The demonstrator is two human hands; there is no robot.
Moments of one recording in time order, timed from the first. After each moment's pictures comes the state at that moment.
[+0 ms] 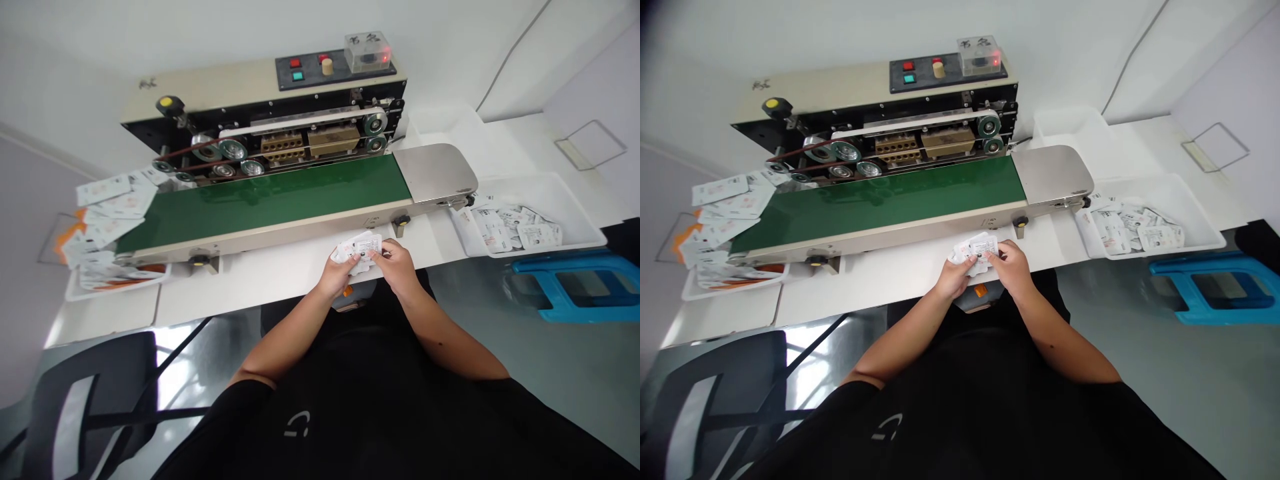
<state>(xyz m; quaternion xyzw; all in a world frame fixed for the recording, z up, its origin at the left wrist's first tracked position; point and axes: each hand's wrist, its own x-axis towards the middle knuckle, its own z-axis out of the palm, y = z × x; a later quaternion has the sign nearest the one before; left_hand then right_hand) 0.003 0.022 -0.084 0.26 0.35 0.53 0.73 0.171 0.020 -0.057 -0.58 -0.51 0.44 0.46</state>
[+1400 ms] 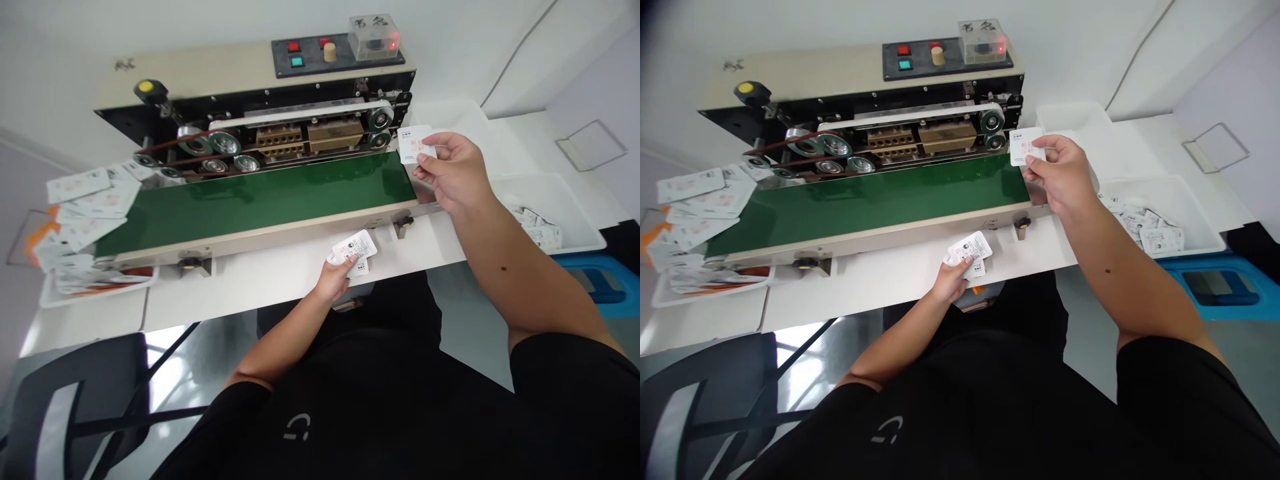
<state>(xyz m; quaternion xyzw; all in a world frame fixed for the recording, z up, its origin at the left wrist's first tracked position) -0.003 0.021 -0.078 0.21 0.36 0.52 0.75 0.257 0.188 0.048 -0.49 -0.53 0.40 0.57</state>
